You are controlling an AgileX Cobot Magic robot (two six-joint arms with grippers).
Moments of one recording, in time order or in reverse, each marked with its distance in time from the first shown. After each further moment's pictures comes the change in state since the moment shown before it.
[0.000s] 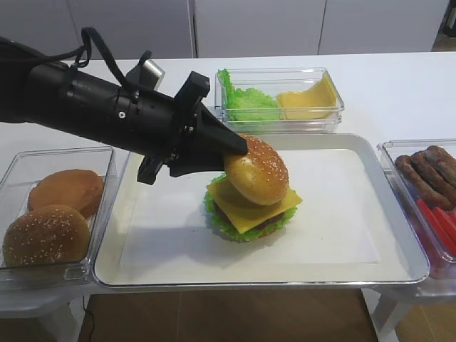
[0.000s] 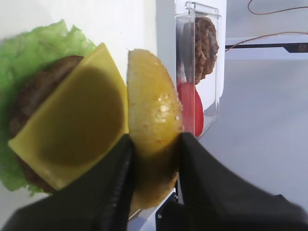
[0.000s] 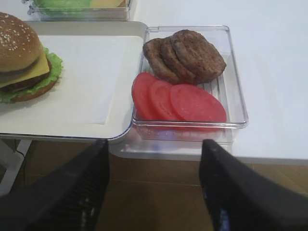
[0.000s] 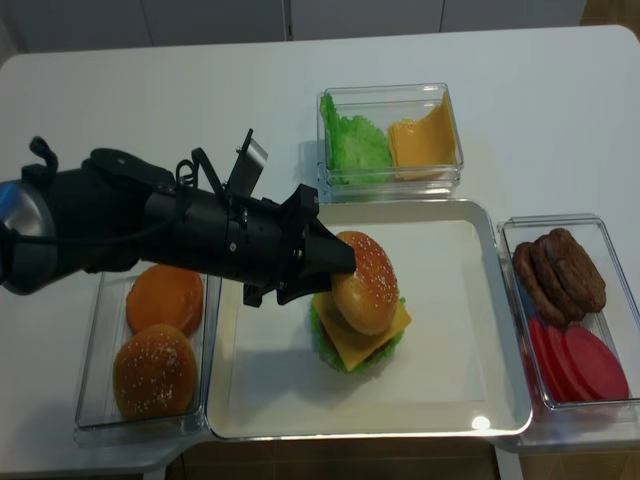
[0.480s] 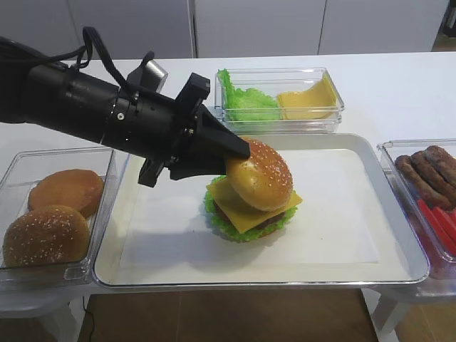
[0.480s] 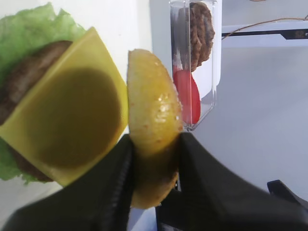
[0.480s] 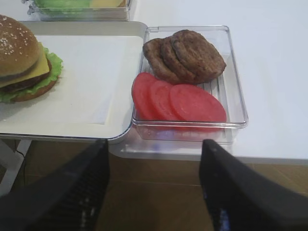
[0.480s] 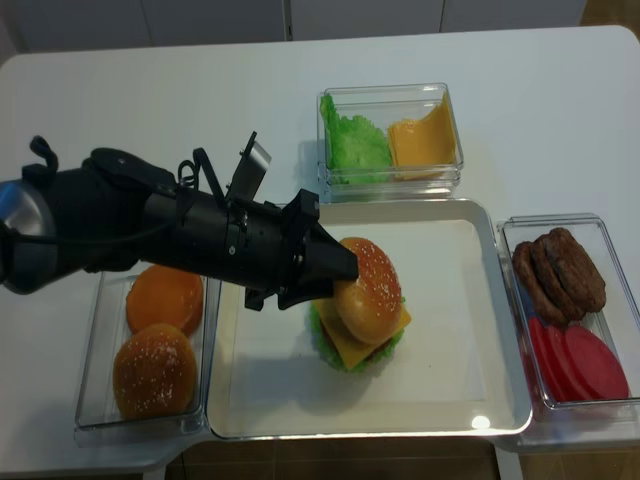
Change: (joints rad) left arm 0.000 0.002 0.000 0.010 0.039 0.011; right arm 0.000 0.000 0.000 0.000 0.000 0.000
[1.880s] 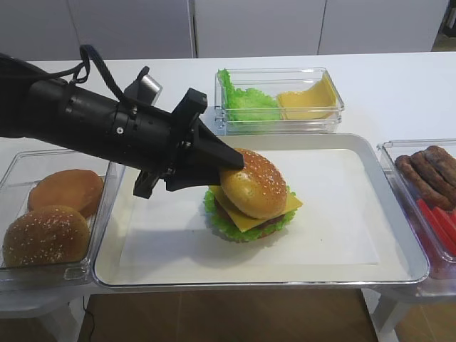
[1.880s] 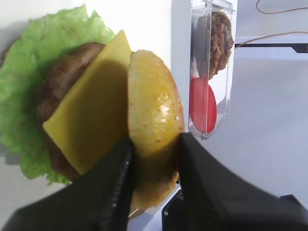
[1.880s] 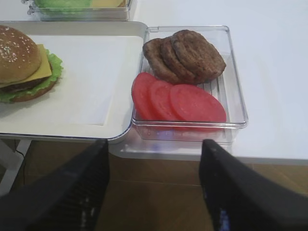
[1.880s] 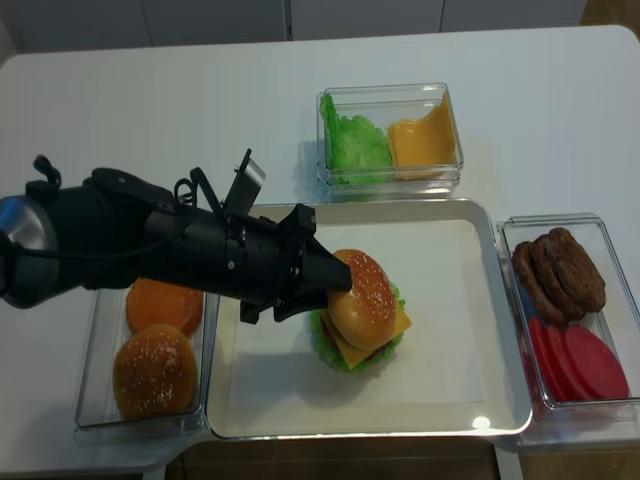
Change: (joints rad) left arm 0.000 0.003 0.050 -0.025 -0.053 0.016; right arm 0.000 0.000 0.000 0.000 -0.002 0.000
